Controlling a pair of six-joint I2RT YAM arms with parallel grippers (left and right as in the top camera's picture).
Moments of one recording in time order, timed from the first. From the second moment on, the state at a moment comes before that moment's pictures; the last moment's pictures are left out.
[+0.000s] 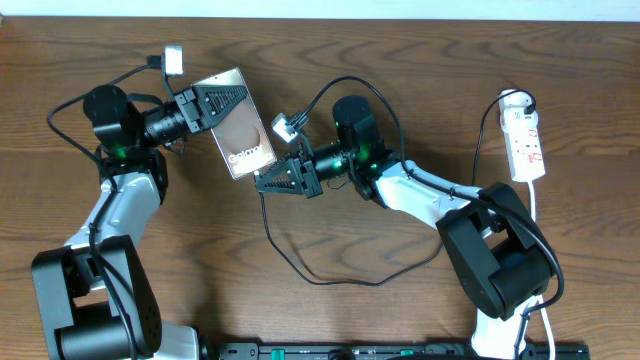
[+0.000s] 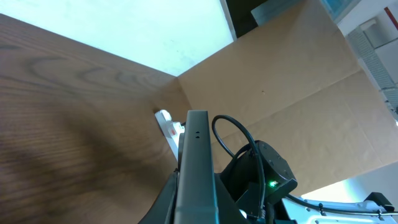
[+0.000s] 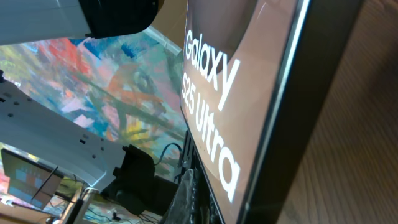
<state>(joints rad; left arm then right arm) 0.19 1.65 0.89 0.79 1.31 -1.03 0.60 1.98 1.14 0.52 -1.28 0.54</state>
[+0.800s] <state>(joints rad) 0.19 1.65 0.89 0.79 1.38 -0.93 0.60 1.99 1.13 0.52 -1.29 0.54</state>
